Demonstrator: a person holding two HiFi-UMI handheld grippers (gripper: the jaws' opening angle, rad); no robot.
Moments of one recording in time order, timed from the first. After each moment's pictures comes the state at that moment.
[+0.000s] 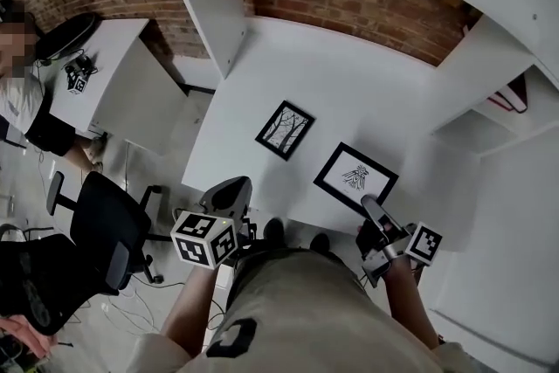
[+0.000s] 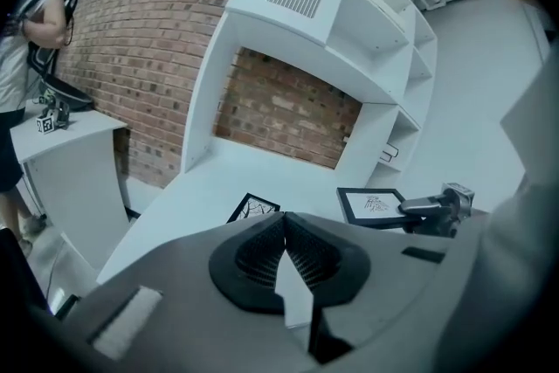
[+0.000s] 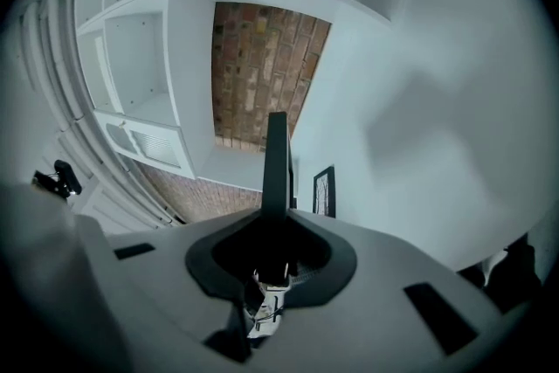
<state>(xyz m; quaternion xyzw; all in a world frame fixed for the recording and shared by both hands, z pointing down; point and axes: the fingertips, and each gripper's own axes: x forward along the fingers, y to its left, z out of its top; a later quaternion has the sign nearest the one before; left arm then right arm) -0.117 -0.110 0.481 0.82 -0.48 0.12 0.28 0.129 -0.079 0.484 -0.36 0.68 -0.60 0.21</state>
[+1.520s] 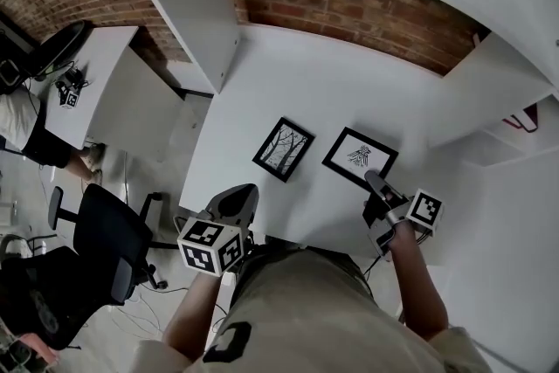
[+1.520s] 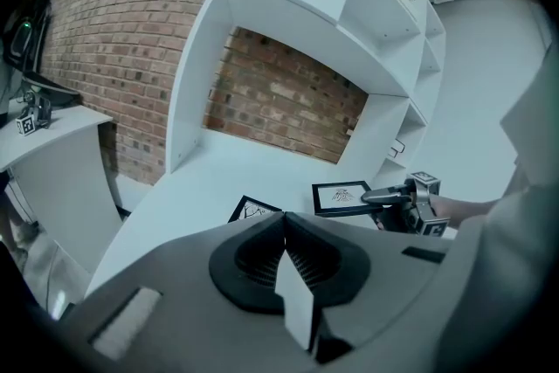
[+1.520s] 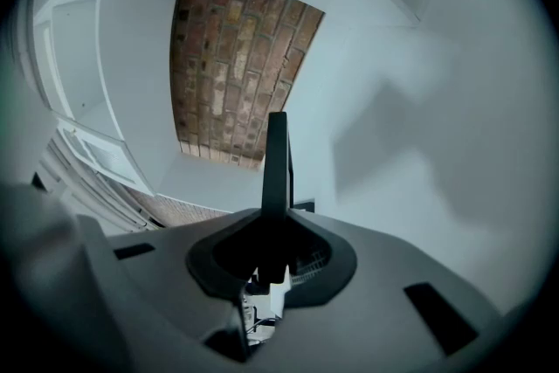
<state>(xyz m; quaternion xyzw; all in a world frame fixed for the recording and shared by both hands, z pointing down) -0.098 -0.170 0.499 0.83 -0.46 0.15 0.29 0.157 -0.204 0.542 -0.40 0.66 -0.62 0.16</state>
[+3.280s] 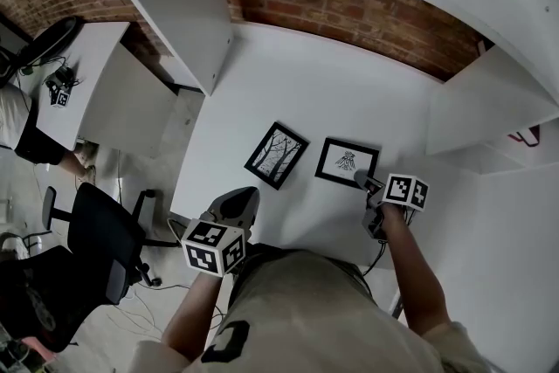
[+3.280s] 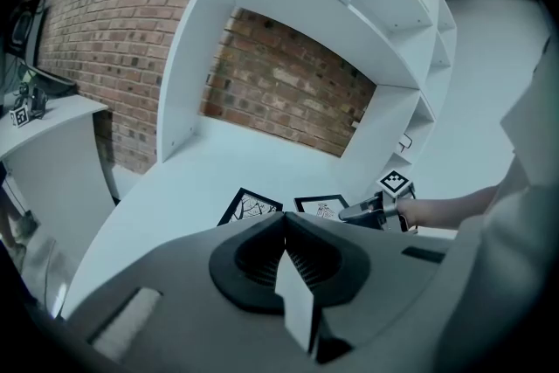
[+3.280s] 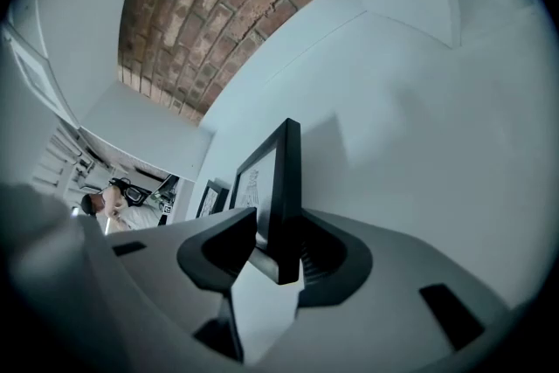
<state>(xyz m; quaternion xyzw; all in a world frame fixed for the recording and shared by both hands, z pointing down) -0.082 -0.192 0.524 0.82 -0.45 0.16 0.32 0.183 -0.235 0.656 -0.46 0.65 -0.60 -0.10</state>
